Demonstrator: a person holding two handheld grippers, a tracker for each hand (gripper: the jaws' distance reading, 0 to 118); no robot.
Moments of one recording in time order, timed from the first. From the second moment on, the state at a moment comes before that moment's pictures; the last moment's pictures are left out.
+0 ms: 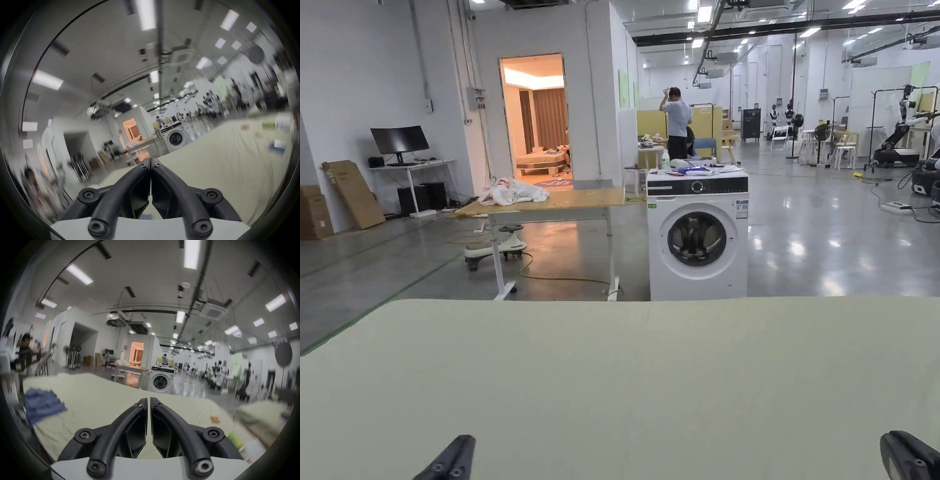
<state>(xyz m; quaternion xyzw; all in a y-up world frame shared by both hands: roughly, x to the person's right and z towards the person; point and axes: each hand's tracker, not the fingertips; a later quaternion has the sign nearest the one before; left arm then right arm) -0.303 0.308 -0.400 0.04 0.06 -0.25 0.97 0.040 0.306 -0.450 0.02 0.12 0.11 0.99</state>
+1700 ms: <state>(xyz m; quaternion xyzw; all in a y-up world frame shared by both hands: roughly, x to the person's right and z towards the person) -0.406 0.278 -0.348 -0.02 0.13 0.01 0.99 -0.013 0.286 -0.460 -0.04 0.23 -0.01 0.97</state>
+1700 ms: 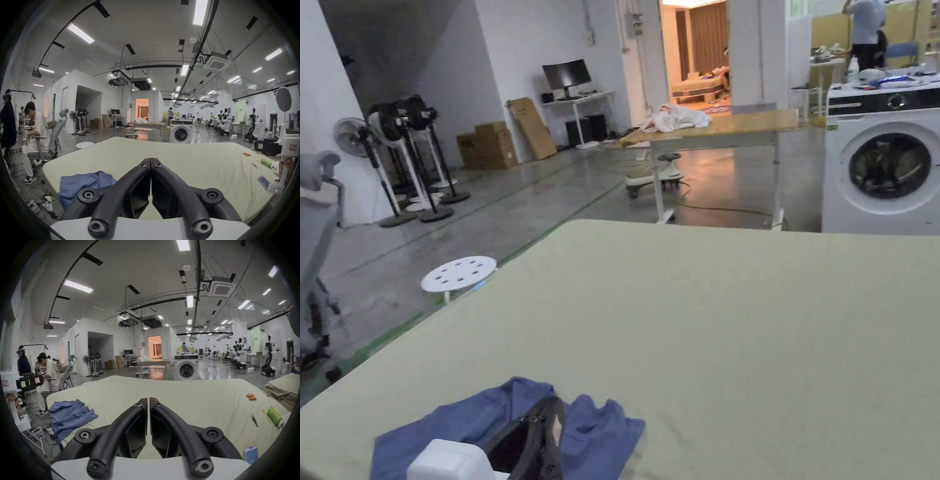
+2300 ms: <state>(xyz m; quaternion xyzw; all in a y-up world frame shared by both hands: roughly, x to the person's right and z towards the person) -0.589 0.136 -0.498 -0.34 0.12 0.04 0.93 -0.036 0.220 -0.493 -0.14 0.24 0.02 0.96</state>
